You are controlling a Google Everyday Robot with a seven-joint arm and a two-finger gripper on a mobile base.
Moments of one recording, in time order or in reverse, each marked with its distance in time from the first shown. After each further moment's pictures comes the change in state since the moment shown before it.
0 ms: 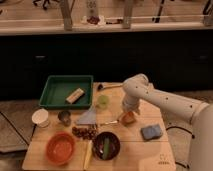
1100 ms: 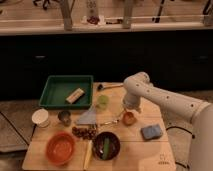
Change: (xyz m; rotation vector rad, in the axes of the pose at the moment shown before) arm 0.008 0.005 -0.009 -0.004 0.016 0.022
